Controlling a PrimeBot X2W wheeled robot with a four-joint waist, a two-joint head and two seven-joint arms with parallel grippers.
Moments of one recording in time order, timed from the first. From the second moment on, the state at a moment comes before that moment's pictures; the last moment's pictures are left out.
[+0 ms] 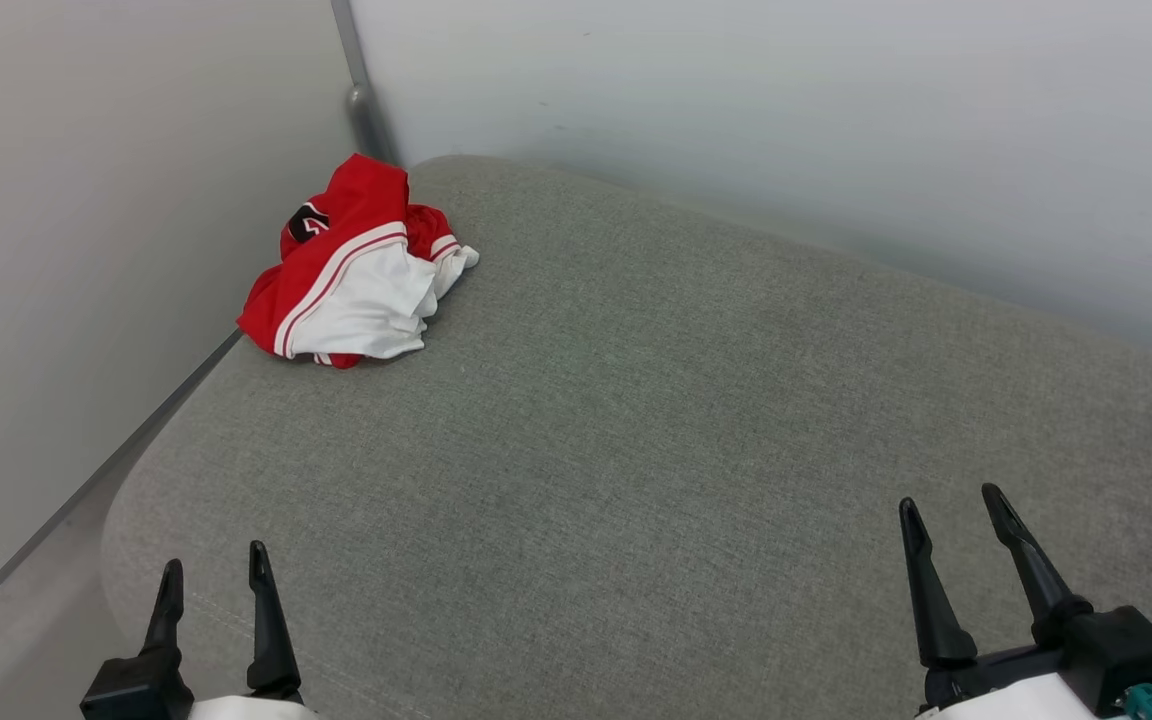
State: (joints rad) left arm 0.13 0.05 0.07 0.02 -0.17 0.10 -0.26; right arm 0.10 -0.05 0.03 0.00 0.04 0.13 -0.26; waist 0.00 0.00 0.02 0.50
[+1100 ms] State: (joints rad) left arm -0.91 0.57 0.26 0.61 -0.52 -0.13 -0.12; right arm -0.15 -0.05 -0.08 -0.20 -0.23 0.13 -0.26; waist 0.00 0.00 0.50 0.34
